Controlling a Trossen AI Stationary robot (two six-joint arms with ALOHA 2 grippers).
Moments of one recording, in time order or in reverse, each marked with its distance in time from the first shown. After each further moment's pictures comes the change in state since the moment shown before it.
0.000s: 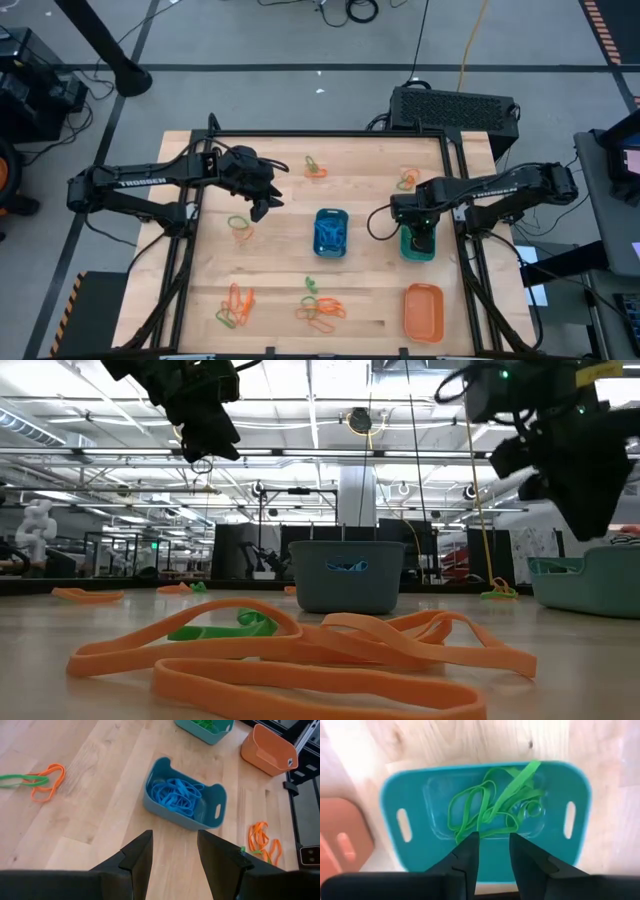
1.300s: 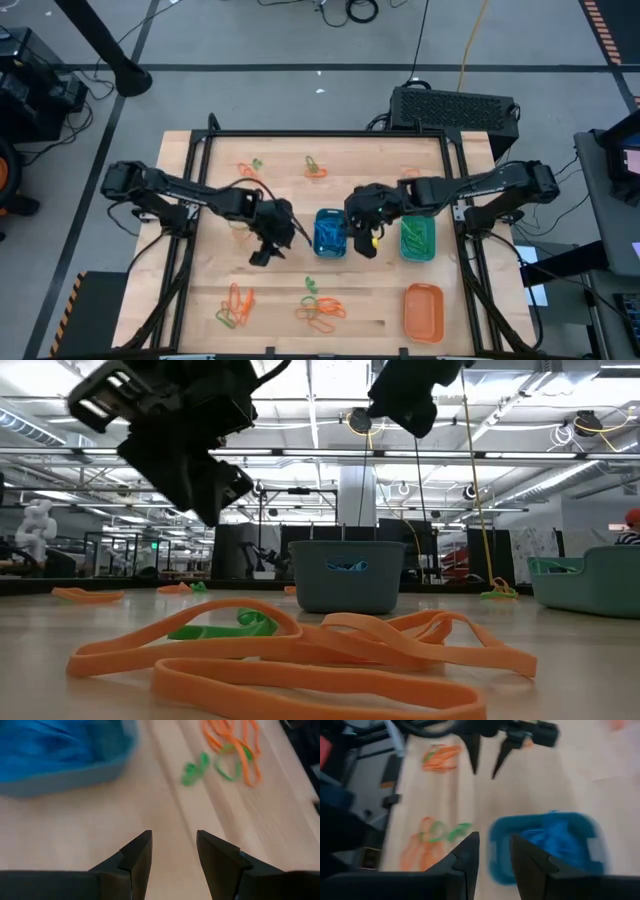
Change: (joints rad) left arm -0.299 0.356 -0.037 0.115 0.132 0.391; right arm 0.087 0.176 0.337 0.721 0.003 0.077
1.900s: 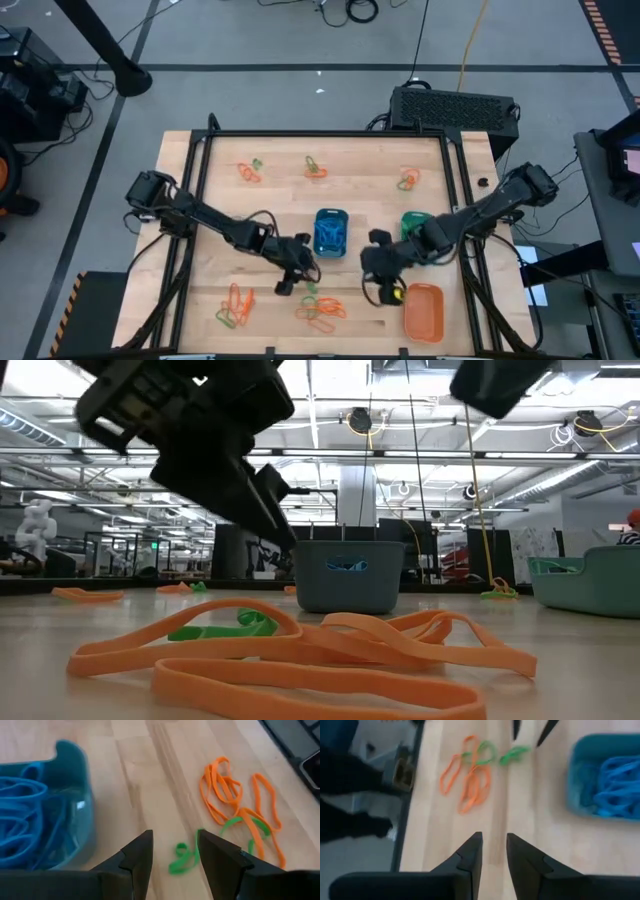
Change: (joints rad) left arm -0.228 0.246 0.000 0.529 -0.269 -0.235; right arm 0.345 0.039 0.000 -0.180 0.097 0.145
